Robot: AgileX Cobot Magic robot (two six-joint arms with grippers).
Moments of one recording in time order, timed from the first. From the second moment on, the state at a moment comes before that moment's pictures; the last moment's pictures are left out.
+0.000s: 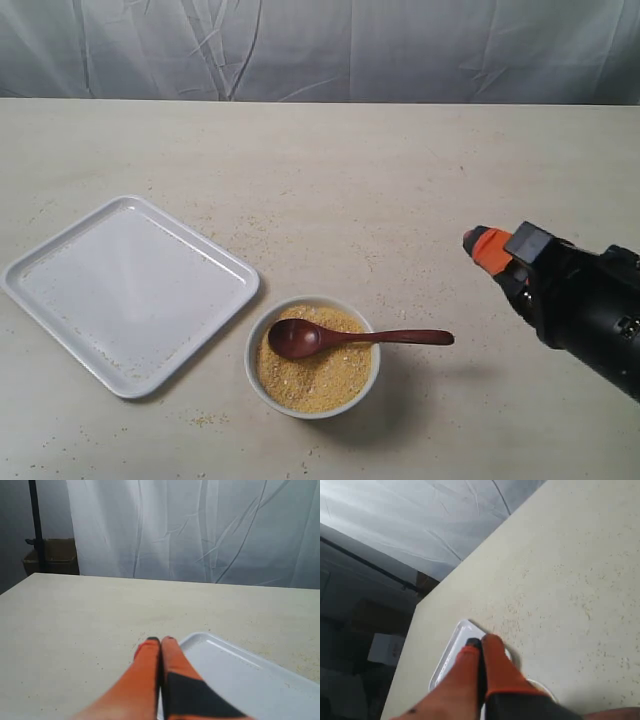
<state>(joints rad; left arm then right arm) 0.03 0.00 0.00 -0.02 0.19 -0.02 0.83 0.97 -0.16 0.52 -0.53 0.54</state>
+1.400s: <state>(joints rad) 0.03 0.00 0.00 -0.02 0.19 -0.02 0.91 1.58 -0.26 0.40 -0.60 1.30</state>
